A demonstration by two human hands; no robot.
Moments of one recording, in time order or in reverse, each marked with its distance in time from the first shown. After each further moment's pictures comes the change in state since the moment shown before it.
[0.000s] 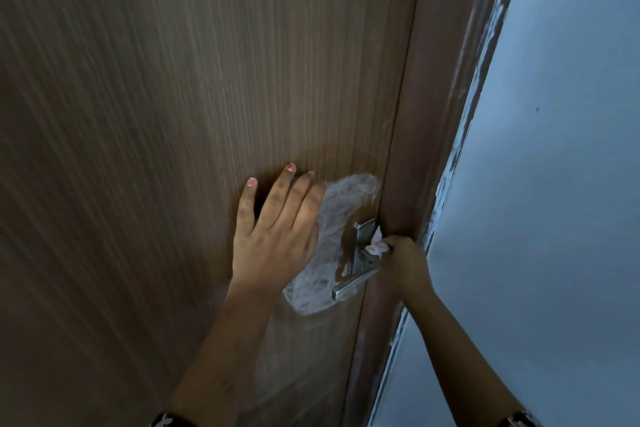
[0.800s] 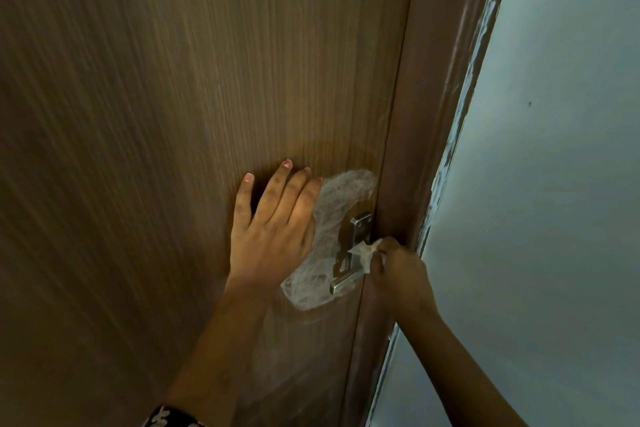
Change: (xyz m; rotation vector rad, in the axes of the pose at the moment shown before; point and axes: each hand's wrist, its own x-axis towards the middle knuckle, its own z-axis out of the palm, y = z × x) left_hand 0.001 -0.001 -0.001 -0.047 -0.027 -0.009; right_hand -0.026 0.005 0.007 -0.232 0.128 -0.178
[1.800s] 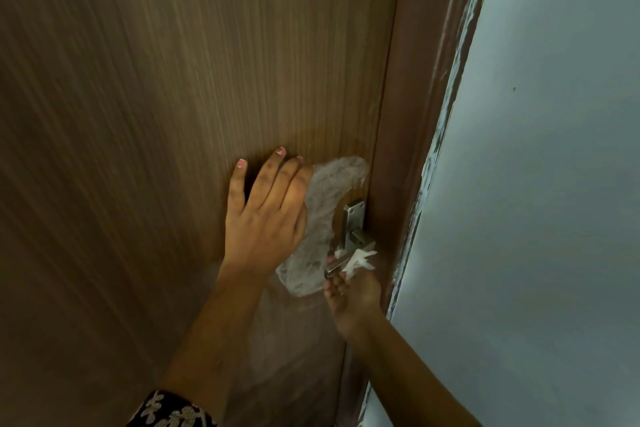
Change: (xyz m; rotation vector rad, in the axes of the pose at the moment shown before) left_hand 0.004 -0.001 -0.004 -0.020 -0.070 -0.007; right_hand -0.037 -0.031 0.051 1.768 -0.106 1.081
